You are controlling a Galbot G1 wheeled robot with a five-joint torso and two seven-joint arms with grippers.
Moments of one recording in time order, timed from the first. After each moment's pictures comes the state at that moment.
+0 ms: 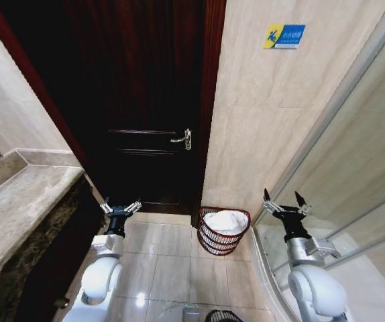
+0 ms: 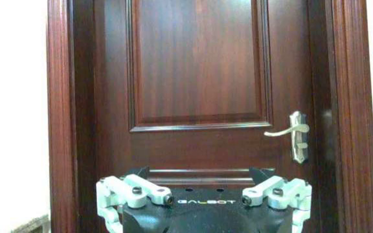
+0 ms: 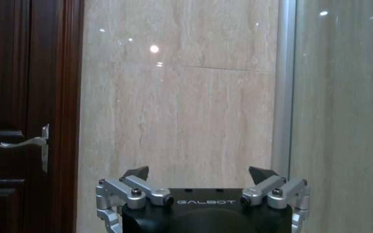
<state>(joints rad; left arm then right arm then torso) 1.57 -1.39 -0.63 -2.15 -0.14 -0.05 -0.12 -1.58 1.41 0.71 2.32 0.19 -0.15 0.09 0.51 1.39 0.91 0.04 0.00</state>
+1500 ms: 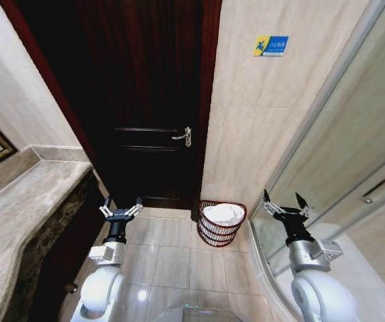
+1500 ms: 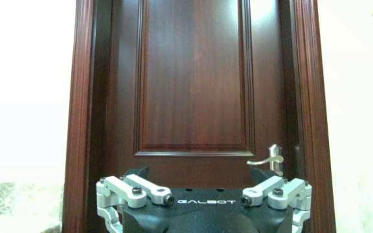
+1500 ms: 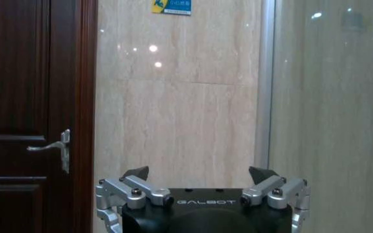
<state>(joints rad) 1.64 -1.41 -0.60 -2.21 -0.13 -0.17 -0.12 -1.63 1.39 0.69 2.40 0.20 -0.19 0.15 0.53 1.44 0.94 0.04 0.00</state>
